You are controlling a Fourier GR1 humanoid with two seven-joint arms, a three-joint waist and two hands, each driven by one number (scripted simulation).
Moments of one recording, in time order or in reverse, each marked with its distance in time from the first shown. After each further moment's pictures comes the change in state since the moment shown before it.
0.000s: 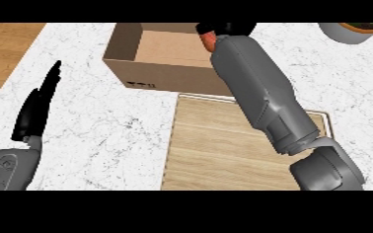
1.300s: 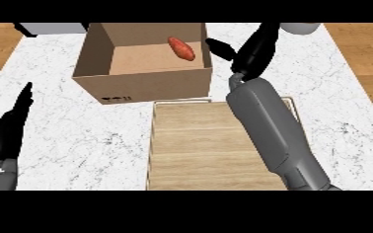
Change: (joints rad) left arm 0.143 0.024 0.105 -0.001 0.015 0.016 -0.010; right arm 0.443 -0.004 0.167 -0.535 -0.031 -0.273 -0.022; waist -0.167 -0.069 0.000
